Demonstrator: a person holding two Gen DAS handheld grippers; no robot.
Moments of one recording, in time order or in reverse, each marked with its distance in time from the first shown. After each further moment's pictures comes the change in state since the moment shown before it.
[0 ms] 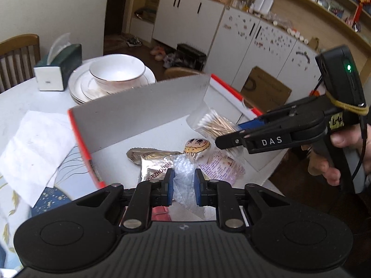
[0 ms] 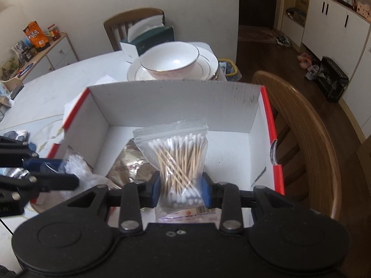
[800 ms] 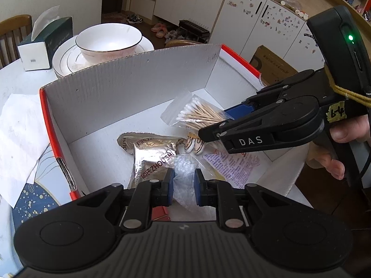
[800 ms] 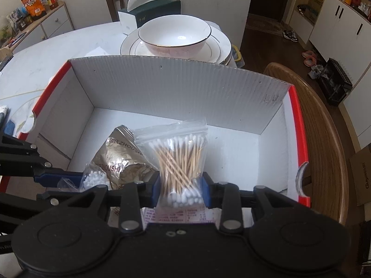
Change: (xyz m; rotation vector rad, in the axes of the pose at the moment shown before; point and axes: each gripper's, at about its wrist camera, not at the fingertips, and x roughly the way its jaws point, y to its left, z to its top) left arm 0.052 0.003 0.003 -0.014 0.120 0.003; right arm 0.050 0.013 0.018 -0.106 0.109 -0.053
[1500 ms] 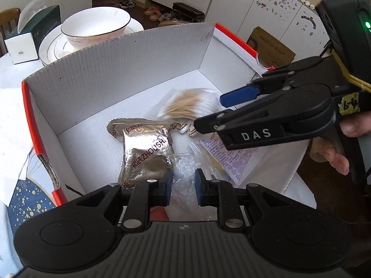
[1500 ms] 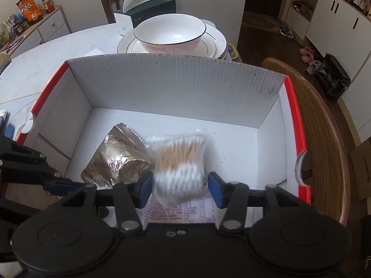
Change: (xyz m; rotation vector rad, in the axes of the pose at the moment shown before) left arm 0.013 -0.005 0.003 0.026 0.096 -0.014; right arm -0.006 -0.005 -0.011 0.031 -0.011 0.002
